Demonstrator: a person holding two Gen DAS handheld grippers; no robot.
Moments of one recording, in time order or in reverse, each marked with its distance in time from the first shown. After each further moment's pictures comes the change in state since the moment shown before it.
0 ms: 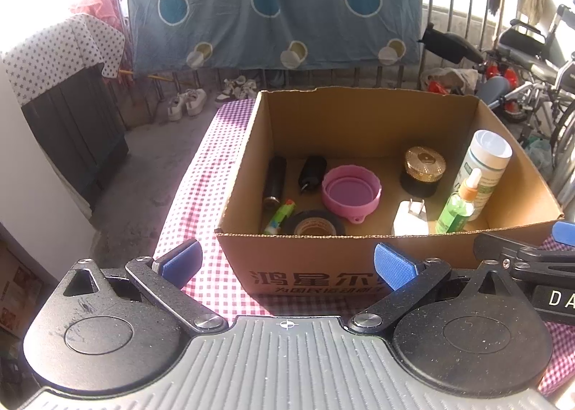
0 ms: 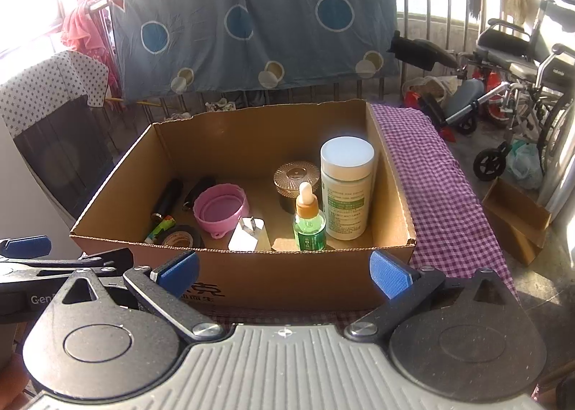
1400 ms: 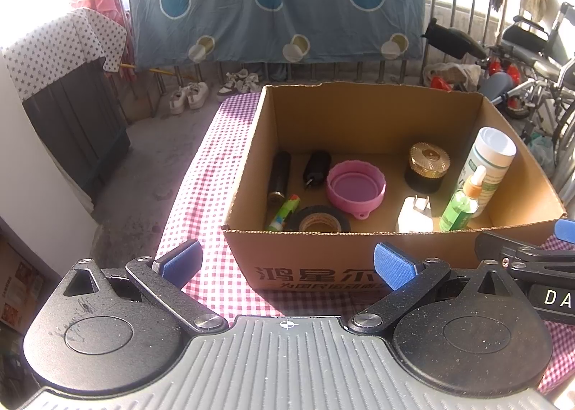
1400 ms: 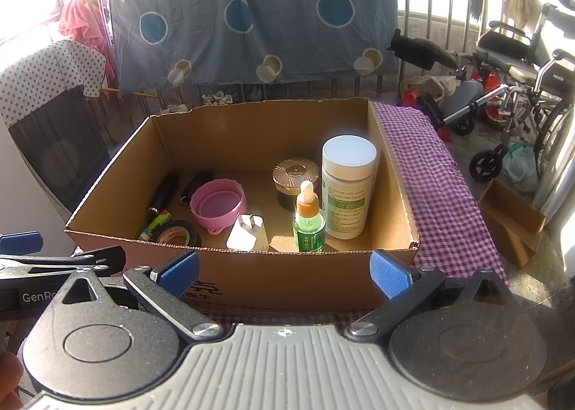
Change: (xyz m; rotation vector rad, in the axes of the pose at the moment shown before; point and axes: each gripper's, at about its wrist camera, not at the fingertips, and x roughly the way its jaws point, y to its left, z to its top) left arm 0.002 0.005 0.001 -0.004 0.023 -0.003; right arm 0.004 0.001 0.005 -0.018 0.017 -0.016
